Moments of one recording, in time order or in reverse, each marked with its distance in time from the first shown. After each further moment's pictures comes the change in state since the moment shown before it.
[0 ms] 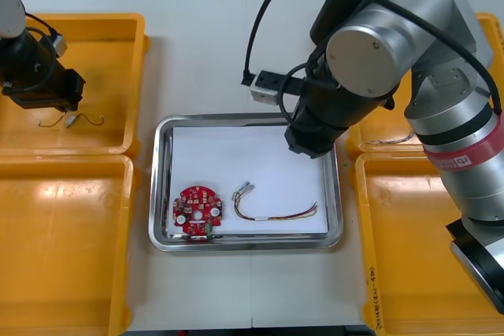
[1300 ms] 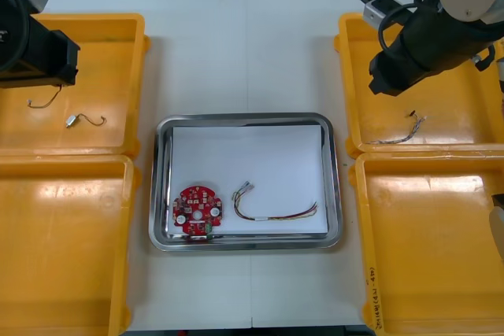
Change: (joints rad) right arm -0.027 -0.112 -0.319 0.164 0.154 0.001 -0.186; left arm 0.205 0.038 0.185 -0.918 0.080 0.392 0.422
